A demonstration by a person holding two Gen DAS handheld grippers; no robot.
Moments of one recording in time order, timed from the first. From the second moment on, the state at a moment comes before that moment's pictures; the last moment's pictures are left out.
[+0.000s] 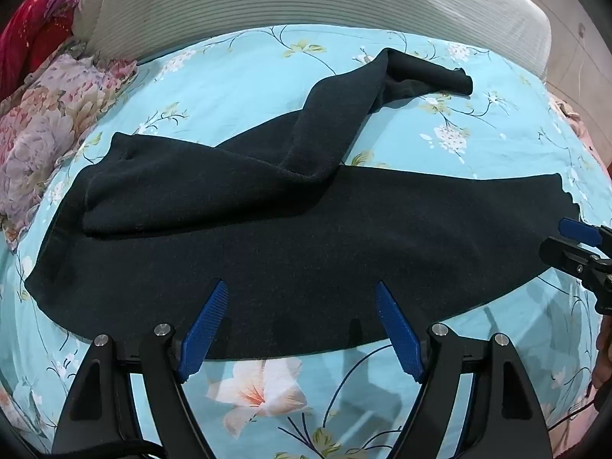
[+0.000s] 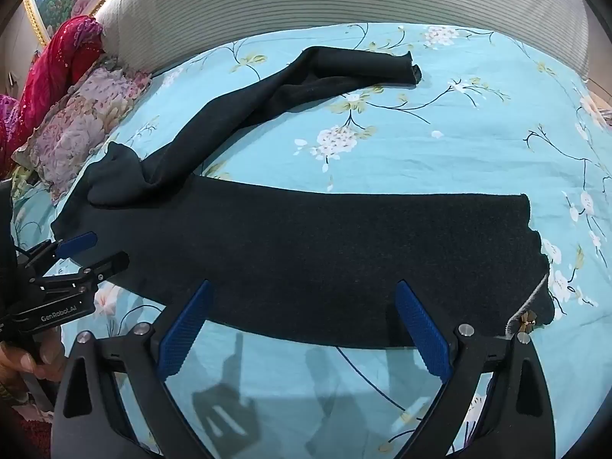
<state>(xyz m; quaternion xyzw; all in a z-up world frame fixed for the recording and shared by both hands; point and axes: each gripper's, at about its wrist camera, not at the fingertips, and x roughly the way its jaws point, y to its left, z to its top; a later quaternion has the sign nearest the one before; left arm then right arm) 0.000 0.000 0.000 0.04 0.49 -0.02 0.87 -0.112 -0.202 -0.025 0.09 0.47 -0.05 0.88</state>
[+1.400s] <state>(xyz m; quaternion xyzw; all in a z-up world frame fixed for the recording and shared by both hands) 0.012 0.001 -0.003 0.04 0.48 -0.01 0.87 -0.107 -0.207 -0.028 0.10 0.47 -0.06 0.87</state>
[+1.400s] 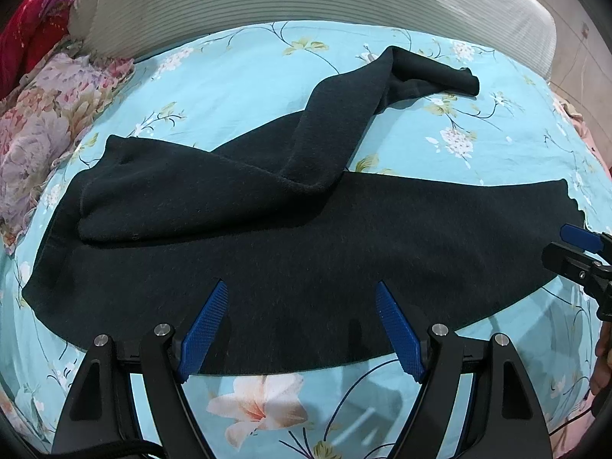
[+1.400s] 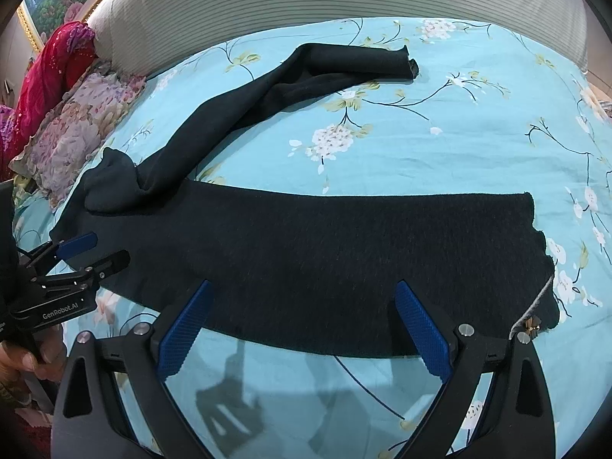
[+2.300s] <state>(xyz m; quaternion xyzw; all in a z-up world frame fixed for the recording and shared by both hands) 0.055 -0.009 0.015 0.09 0.48 -0.01 0.87 -0.095 -0.220 -0.023 0.13 0.46 -0.06 0.87</state>
